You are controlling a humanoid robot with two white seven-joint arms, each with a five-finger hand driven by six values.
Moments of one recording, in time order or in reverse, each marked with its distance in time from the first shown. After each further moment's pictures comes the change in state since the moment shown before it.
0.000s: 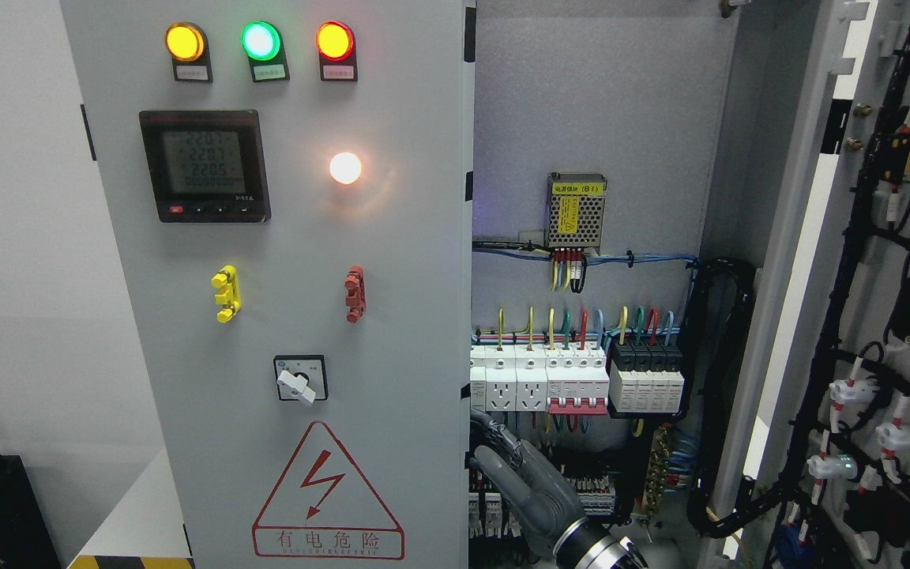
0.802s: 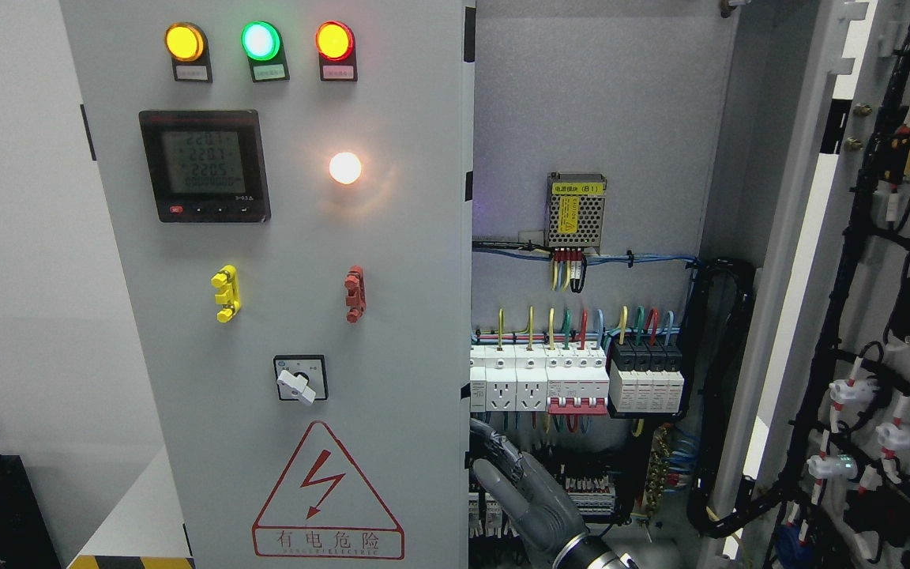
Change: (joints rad) left arm 0.000 -0.001 0.000 0.000 0.000 0.000 -0.002; right arm 0.042 0.002 0.003 -0.046 0.031 0.002 -0.018
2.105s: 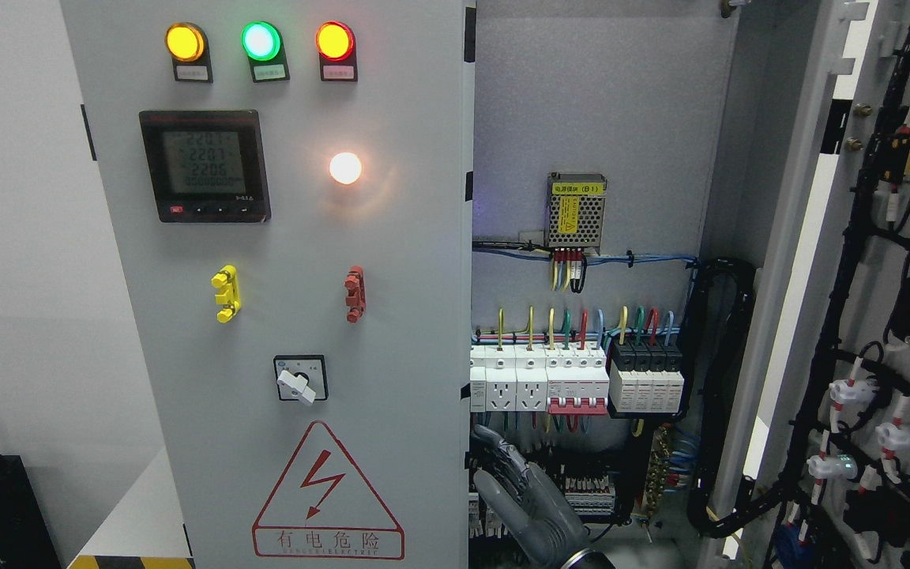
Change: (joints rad) left arm 0.000 0.004 0.000 0.000 0.000 0.000 0.002; right arm 0.056 0.005 0.007 -0.071 0.069 -0.001 -0.109
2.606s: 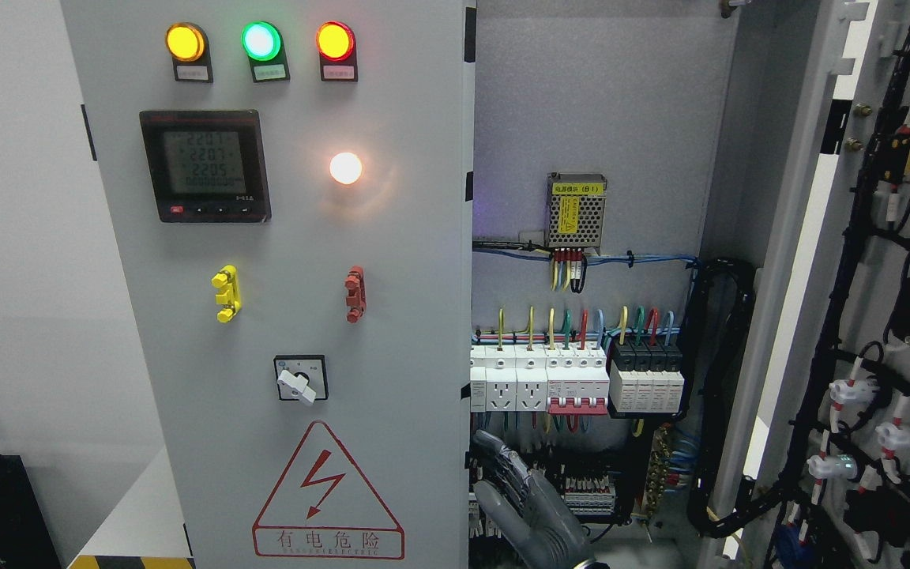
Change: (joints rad) left arm 0.000 0.001 0.000 0.000 0.000 0.000 -0.003; right arm 0.034 0.004 -0.004 -0.033 0.030 -0.018 -0.010
